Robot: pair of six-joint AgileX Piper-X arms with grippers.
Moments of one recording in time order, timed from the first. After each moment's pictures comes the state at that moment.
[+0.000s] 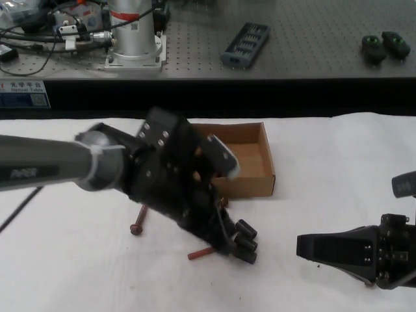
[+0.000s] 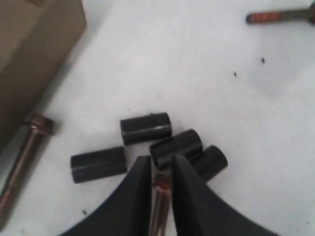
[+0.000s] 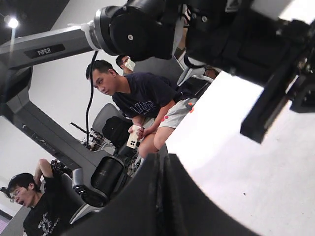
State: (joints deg) left arm -32.7 107.2 -64.9 22.4 26.3 21.5; right arm 21.5 87.8 -10.2 -77.4 -67.7 61.8
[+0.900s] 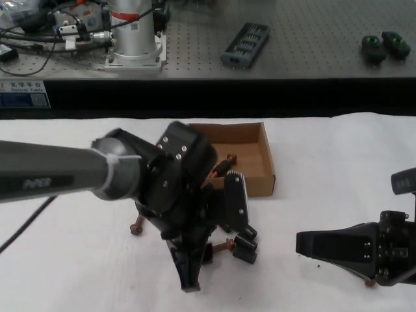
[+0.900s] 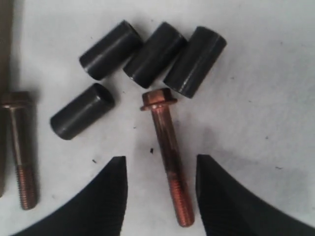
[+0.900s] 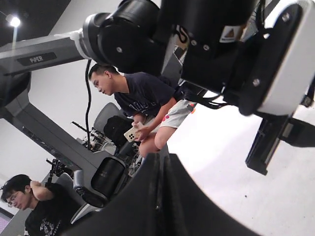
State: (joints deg) left arm -36.7 107.7 -64.9 31.4 8.0 50.8; right arm 21.5 87.8 -10.8 -77.4 -67.8 62.1
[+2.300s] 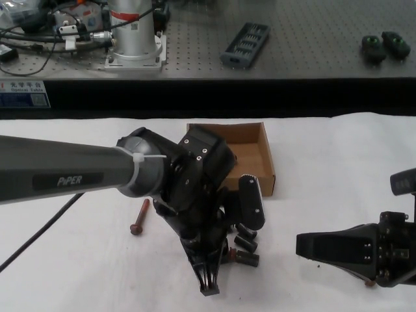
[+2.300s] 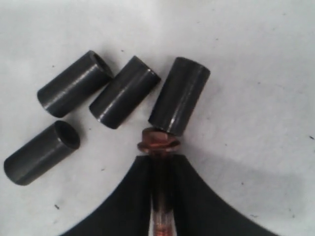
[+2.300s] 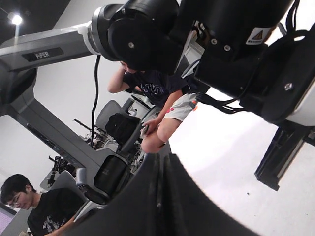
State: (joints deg) left arm -38.8 111.1 -69.5 35.4 11.6 46.5; right arm 21.5 87.8 -10.8 -77.4 -68.7 62.4
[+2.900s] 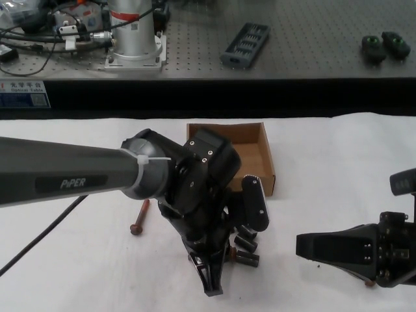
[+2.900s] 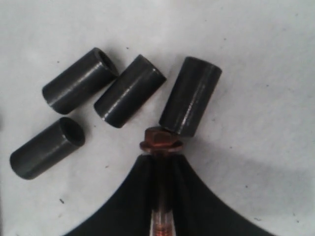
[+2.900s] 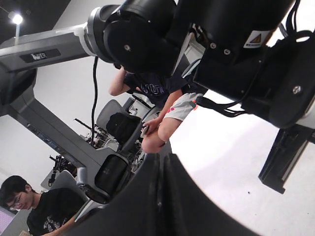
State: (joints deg) left arm -39.4 111.0 -69.6 35.2 7.3 44.5; right arm 21.5 87.8 -10.8 -77.4 -68.8 62.4
